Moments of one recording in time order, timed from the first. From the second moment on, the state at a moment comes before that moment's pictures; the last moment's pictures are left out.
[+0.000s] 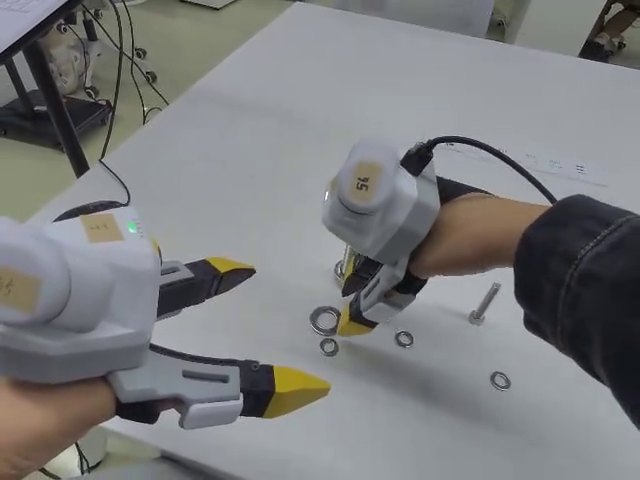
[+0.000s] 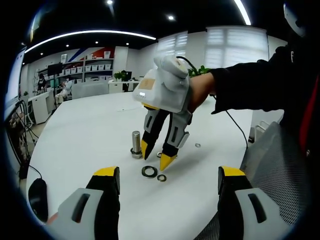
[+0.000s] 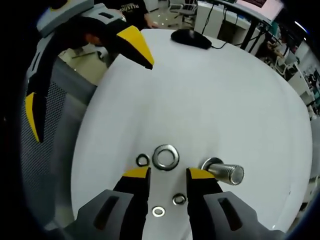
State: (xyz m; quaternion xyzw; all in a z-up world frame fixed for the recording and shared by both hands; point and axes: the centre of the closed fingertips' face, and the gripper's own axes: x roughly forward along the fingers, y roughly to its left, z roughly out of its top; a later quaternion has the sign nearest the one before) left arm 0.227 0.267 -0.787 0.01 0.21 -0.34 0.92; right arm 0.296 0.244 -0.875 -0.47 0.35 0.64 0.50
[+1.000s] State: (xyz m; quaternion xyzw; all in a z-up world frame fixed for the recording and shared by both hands) left arm 0.225 0.267 -0.788 0.00 0.21 -0.34 0.92; right arm 0.293 0.253 -0.881 -0.47 0.35 0.65 0.49
